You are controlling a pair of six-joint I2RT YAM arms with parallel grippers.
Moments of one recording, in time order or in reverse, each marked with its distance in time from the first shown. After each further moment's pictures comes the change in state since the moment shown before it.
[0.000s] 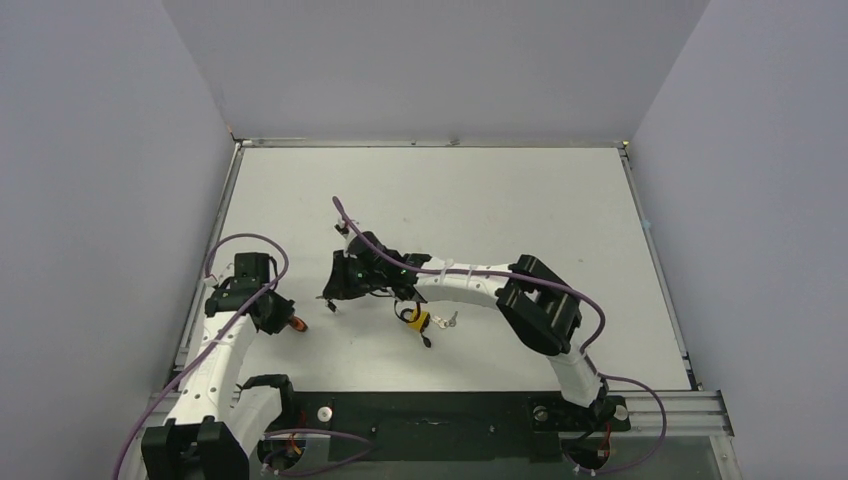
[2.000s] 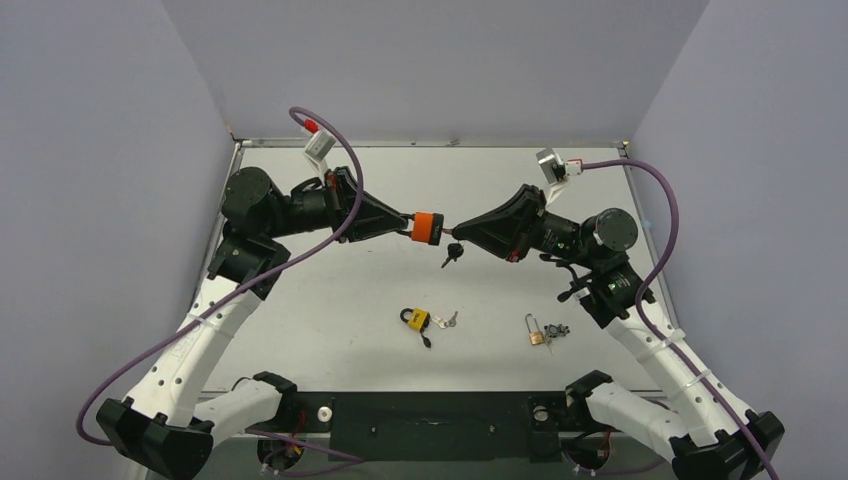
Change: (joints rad) left arm -0.477 0.157 0.554 0.970 1.136 0.057; right arm -0.565 -1.113 -0.528 0.302 -0.633 0.042
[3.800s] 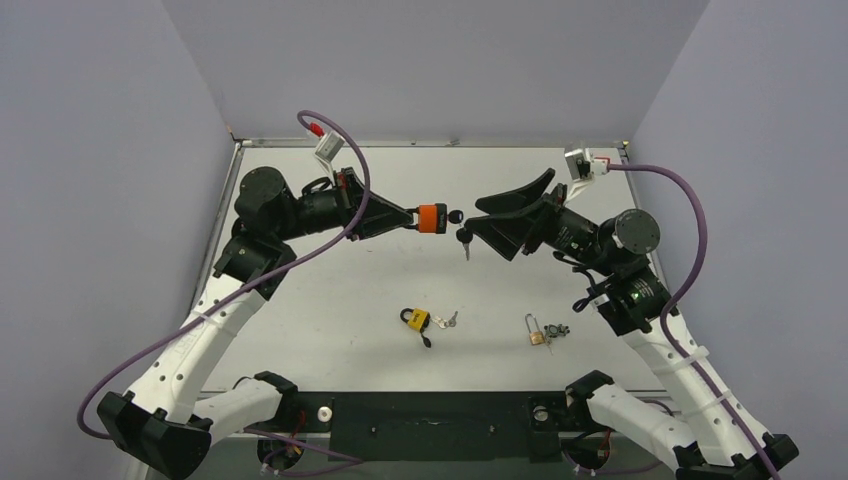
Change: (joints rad) left arm -0.027 0.012 -0.016 -0.081 -0.136 0.077; right arm -0.006 -0.067 0.098 -0.193 0.195 -0.119
